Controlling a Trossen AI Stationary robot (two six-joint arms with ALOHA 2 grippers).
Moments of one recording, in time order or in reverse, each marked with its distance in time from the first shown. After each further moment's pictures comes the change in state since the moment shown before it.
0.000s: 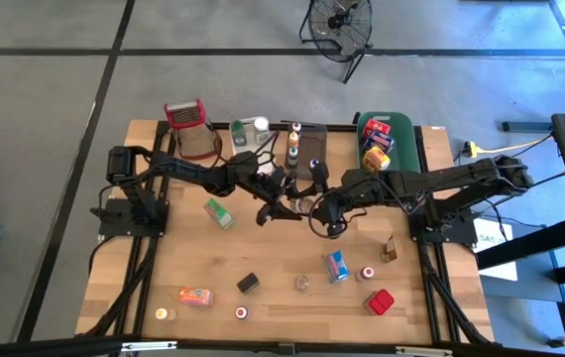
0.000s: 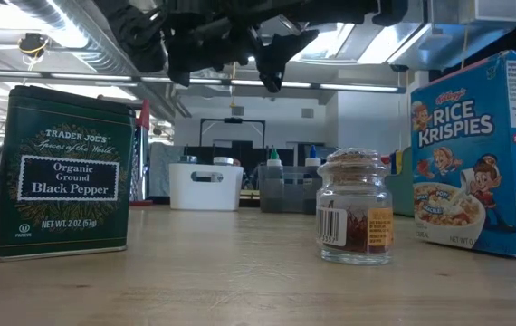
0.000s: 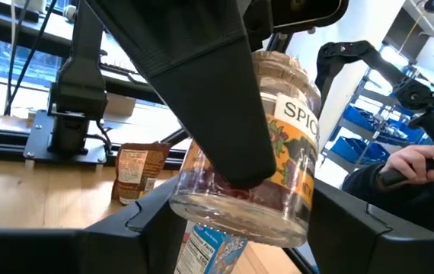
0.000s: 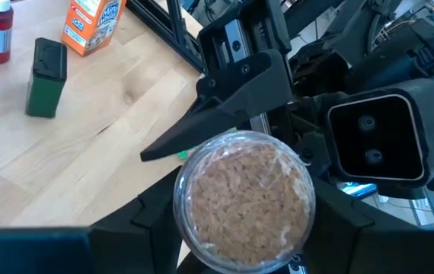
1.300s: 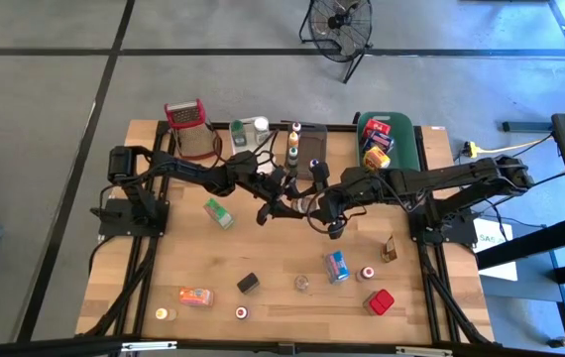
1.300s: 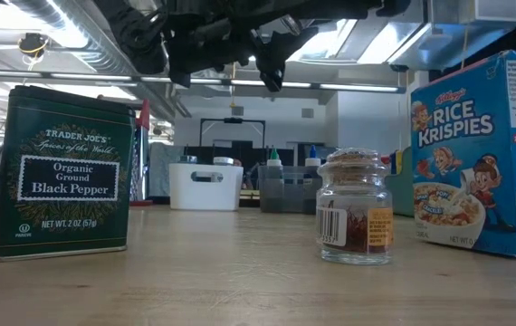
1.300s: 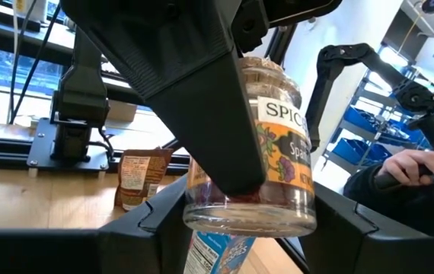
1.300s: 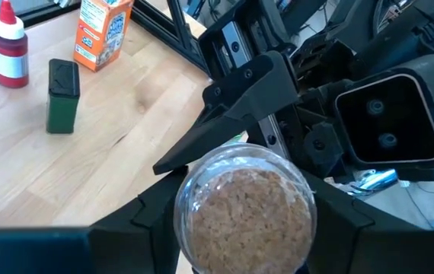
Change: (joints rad) left arm 0.008 0.002 0.000 0.043 -0.001 -0.003; right arm -0.005 0.005 0.002 -0.045 -0.045 0.108
